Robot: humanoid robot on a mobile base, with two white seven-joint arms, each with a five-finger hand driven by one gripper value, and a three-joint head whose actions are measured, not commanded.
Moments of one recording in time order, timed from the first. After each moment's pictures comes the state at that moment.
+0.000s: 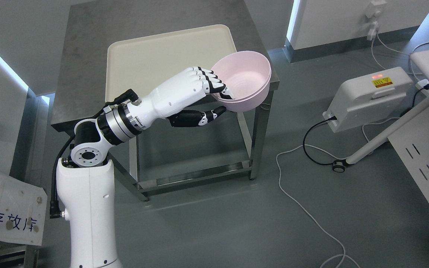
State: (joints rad) left arm -0.57 0.00 0.10 -1.60 -0.34 -0.79 -1.00; right arm 0.04 0.00 0.00 0.00 0.00 -0.25 0.00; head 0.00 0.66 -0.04
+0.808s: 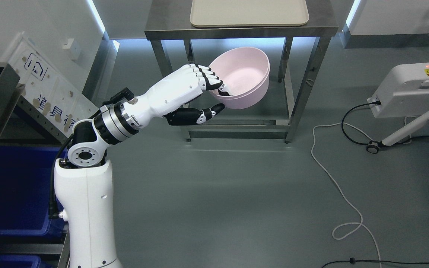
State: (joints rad) left arm -0.57 0.00 0.10 -1.62 -0.30 -0.76 -1.00; right arm 0.04 0.00 0.00 0.00 0.00 -0.25 0.00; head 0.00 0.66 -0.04
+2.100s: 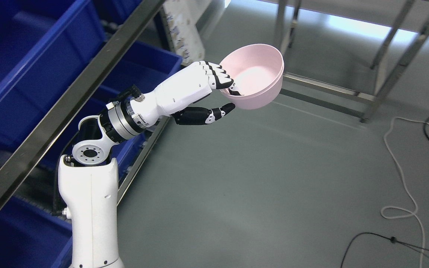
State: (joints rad) left arm -0.58 0.00 0.04 -1.66 -0.27 -0.73 -0.99; right arm 0.04 0.00 0.00 0.00 0.00 -0.25 0.00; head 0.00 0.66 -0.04
